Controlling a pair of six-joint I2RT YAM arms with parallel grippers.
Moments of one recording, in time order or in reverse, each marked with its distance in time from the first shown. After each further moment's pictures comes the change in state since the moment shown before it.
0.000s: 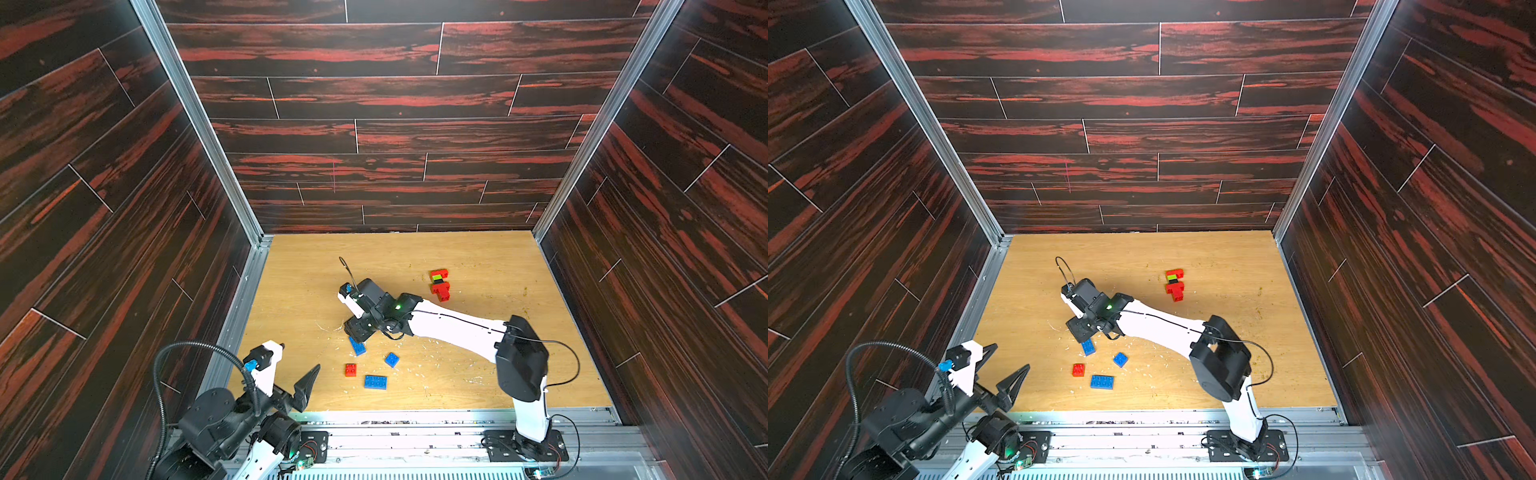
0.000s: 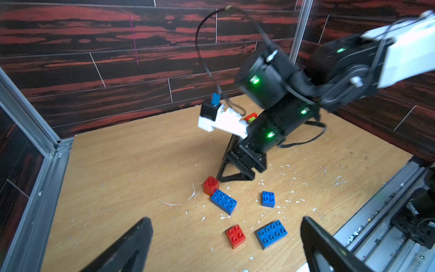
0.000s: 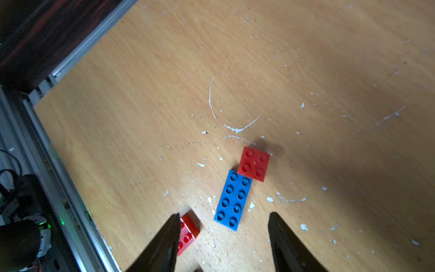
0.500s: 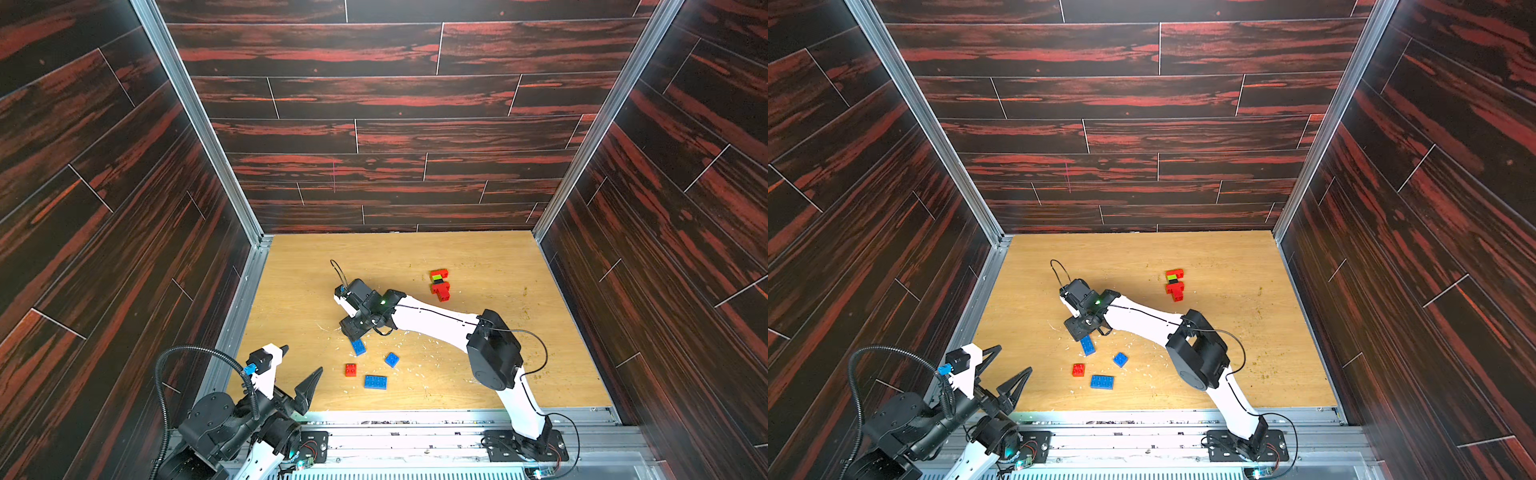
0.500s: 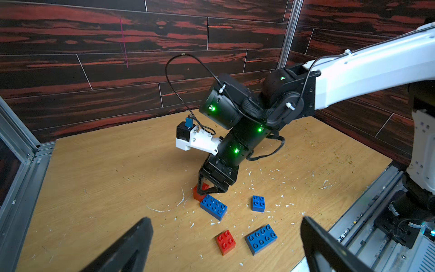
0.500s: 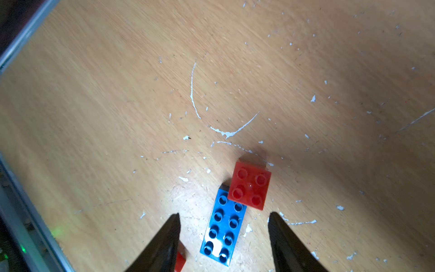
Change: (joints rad) left arm 0.000 -0.028 -0.034 0.026 0.034 -0.027; right arm -0.019 0.174 0.157 -0.087 -0.003 0.013
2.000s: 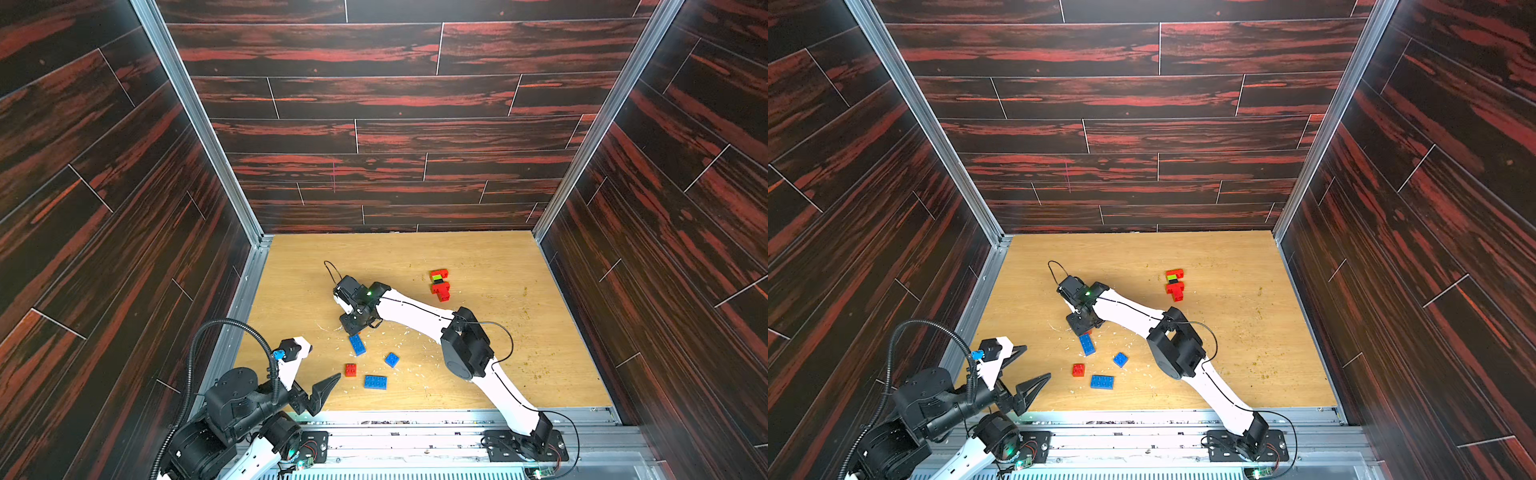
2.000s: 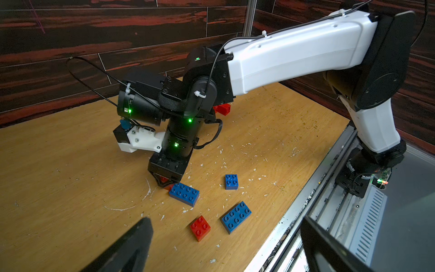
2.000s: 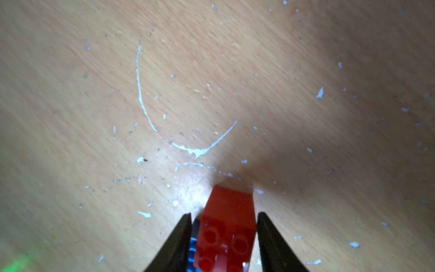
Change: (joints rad) left arm -0.124 0.154 0.000 0.007 0.084 0.008; right arm -0.037 0.261 0.344 -0.241 -0.004 0.024
